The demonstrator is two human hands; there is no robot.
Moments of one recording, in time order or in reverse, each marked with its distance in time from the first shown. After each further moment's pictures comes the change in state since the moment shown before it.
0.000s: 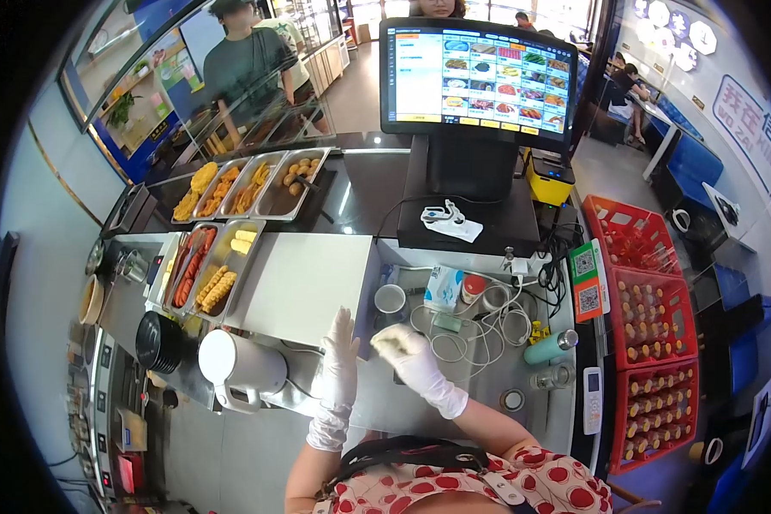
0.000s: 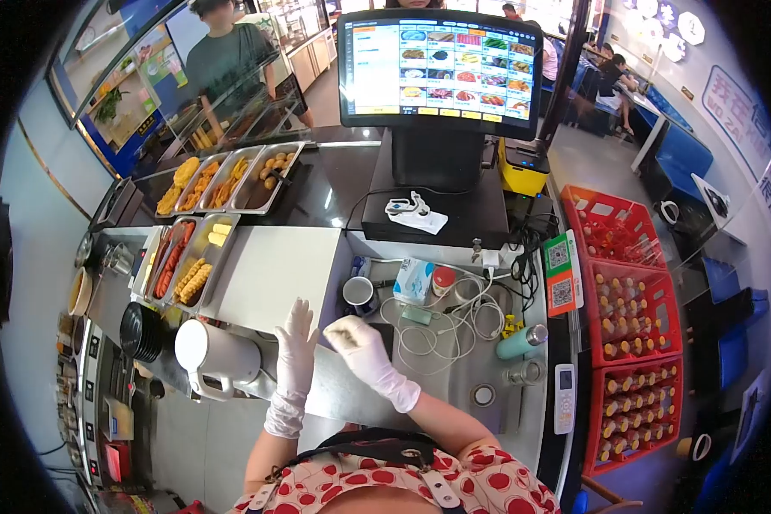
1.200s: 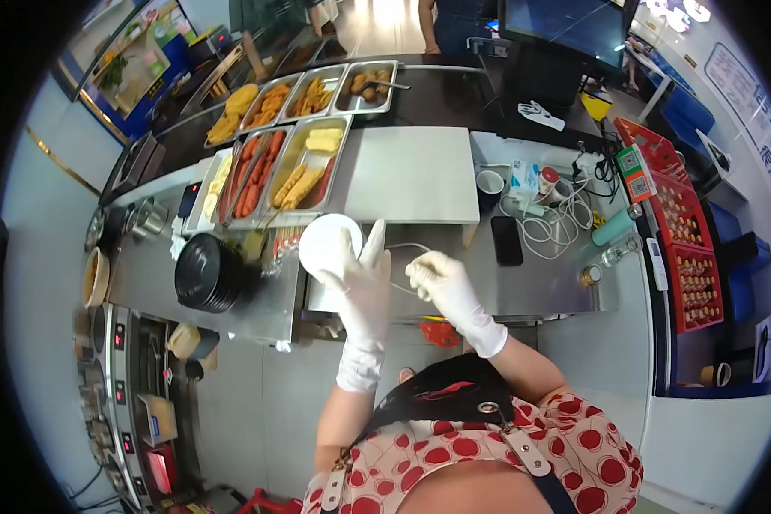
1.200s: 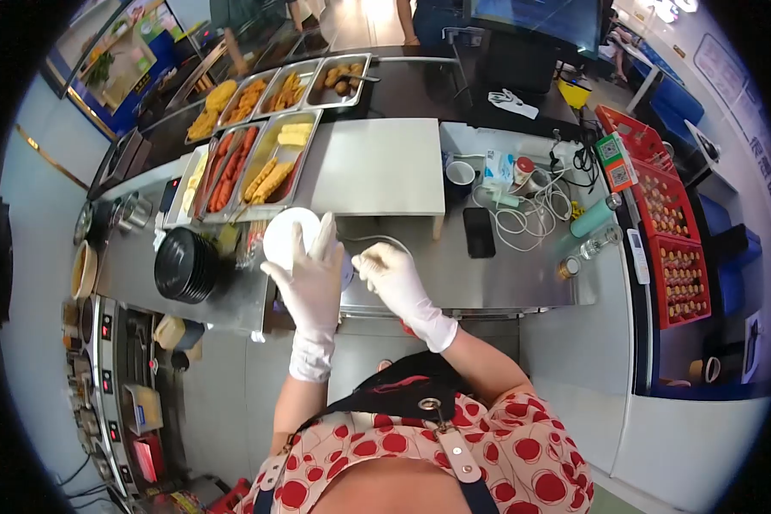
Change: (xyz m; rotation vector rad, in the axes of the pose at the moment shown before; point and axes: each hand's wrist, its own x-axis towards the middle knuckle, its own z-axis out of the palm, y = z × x) left_hand -0.092 0.100 -0.267 -0.690 -0.139 0.031; right_hand -0.083 -0.034 0.300 0.041 0.064 0.389
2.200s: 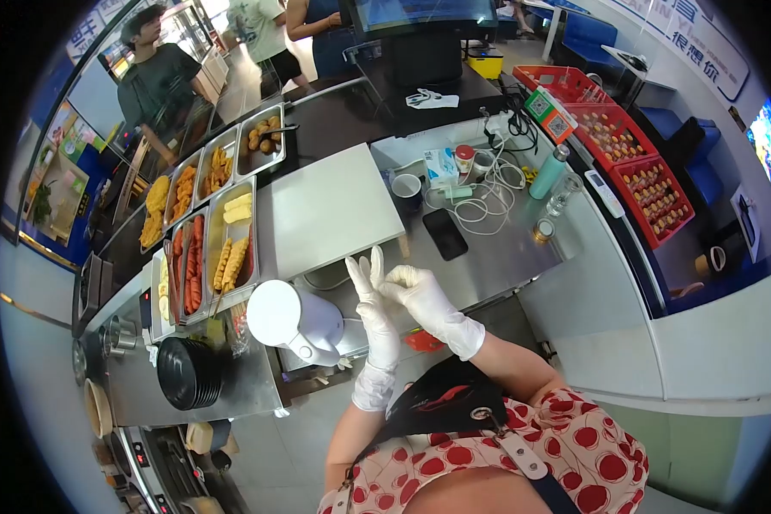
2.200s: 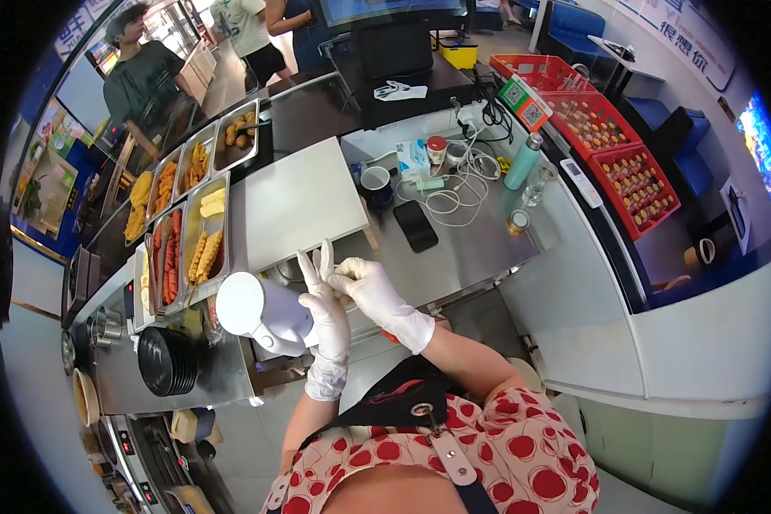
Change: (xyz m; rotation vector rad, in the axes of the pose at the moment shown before) left_hand 0.002 -0.097 0.029 0.681 -0.244 -0.011; right_hand -0.008 0.012 -0.055 0.106 0.230 -0.030
